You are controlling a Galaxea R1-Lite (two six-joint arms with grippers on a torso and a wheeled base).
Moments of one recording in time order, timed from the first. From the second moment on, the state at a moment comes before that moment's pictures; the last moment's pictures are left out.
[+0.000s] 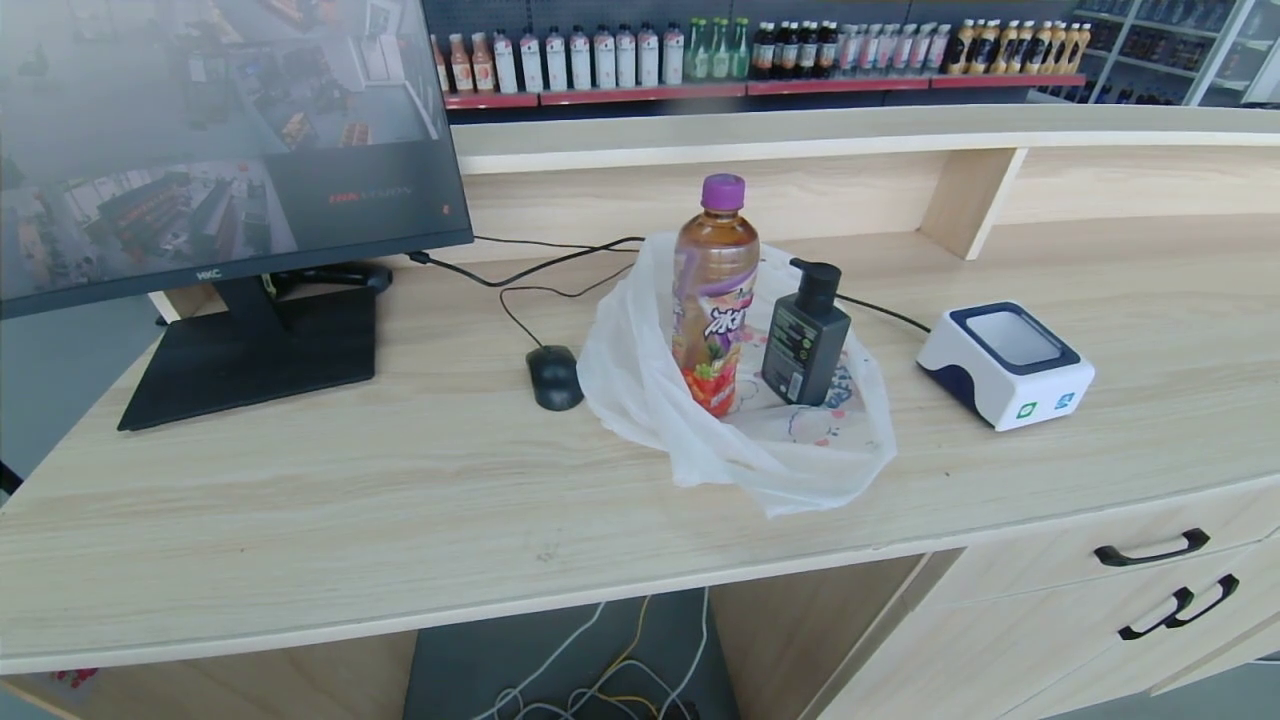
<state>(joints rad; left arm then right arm) 0.00 0.00 0.00 0.00 0.00 0.00 0.35 0.02 0.00 0.00 0.06 -0.09</state>
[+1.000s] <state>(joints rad) 0.00 0.00 0.00 0.00 0.00 0.02 0.00 0.00 0.00 0.00 0.03 -0.05</state>
